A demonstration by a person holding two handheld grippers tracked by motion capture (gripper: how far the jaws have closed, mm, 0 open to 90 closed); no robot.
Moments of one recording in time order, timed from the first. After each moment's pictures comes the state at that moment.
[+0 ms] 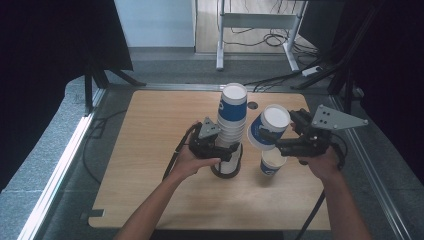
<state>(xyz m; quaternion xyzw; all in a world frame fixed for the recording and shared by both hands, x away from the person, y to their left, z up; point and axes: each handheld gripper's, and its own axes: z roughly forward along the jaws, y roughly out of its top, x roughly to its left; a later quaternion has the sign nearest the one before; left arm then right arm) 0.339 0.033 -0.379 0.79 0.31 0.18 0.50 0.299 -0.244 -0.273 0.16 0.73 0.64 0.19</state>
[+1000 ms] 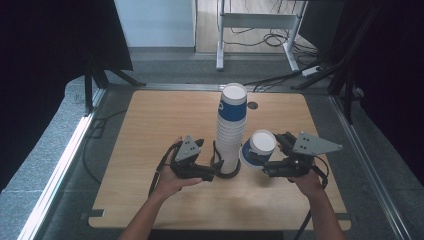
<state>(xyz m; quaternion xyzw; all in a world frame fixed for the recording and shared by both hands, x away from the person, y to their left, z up) 0.291 0.076 -0.401 0.78 0.30 0.18 0.52 0.288 -0.232 -0.342 0.16 0.74 0.63 0.18</state>
